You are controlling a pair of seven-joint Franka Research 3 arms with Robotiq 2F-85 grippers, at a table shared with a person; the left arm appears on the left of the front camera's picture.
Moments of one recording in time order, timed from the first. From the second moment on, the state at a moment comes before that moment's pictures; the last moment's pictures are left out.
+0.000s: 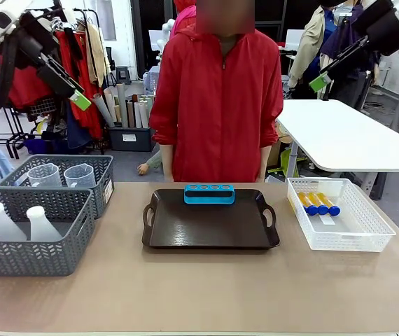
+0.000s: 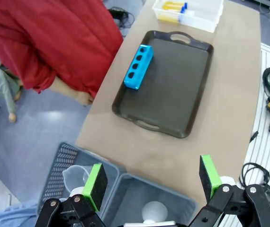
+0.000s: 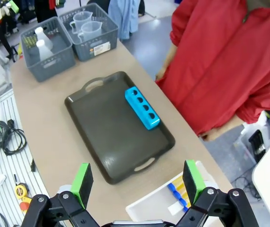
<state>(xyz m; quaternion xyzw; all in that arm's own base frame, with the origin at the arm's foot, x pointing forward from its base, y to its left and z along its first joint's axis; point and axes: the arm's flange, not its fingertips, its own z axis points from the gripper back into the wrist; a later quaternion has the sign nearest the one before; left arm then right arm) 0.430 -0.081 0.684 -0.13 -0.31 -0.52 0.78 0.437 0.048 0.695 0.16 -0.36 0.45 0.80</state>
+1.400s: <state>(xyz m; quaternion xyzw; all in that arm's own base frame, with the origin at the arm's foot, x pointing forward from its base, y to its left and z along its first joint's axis) 0.443 -0.071 0.683 -0.14 -0.33 -0.50 0.79 0.449 0.028 0.697 0.18 -0.36 0.44 0.80</state>
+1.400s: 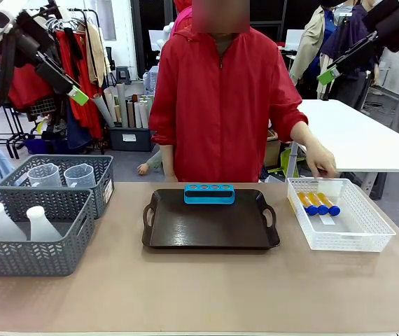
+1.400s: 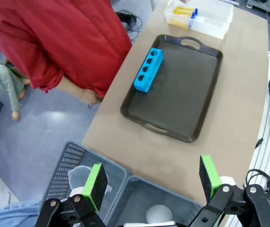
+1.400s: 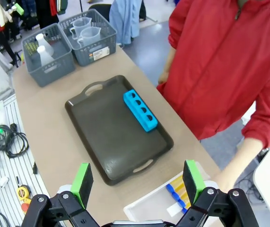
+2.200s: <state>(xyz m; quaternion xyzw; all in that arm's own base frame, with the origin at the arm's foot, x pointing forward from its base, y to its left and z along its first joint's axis) 0.444 -0.067 0.684 -0.11 -0.31 -0.49 0.80 0.449 0.028 0.697 0.18 -0.36 0.44 0.80</state>
